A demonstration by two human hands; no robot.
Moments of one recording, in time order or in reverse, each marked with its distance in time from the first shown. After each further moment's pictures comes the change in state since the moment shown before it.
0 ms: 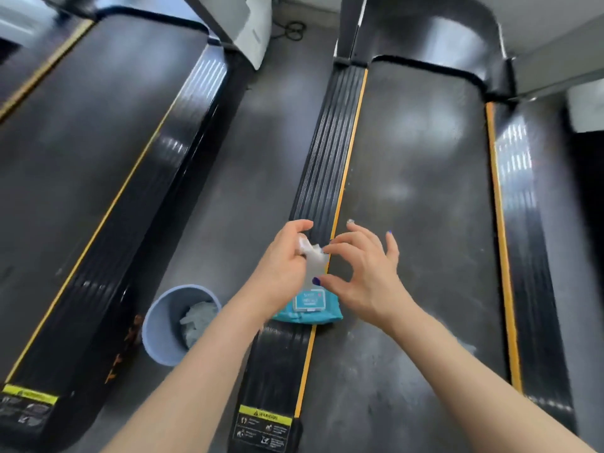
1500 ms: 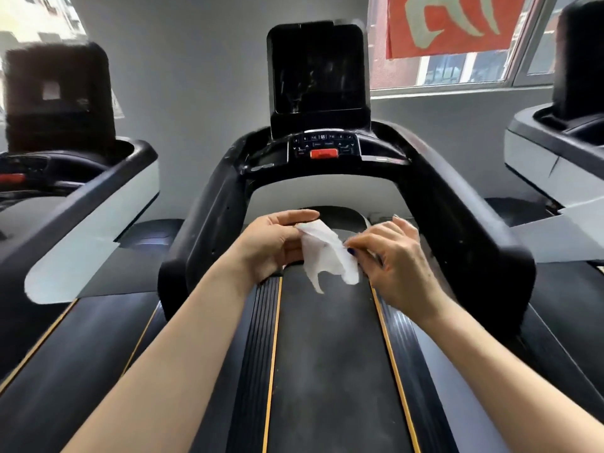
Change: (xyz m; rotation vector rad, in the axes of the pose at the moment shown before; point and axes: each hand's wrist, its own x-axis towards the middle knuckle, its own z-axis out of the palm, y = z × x) left_hand 0.014 0.717 0.026 -0.431 -0.232 0.261; right_hand 0.106 0.016 -0.688 -0.138 0.746 -0.291
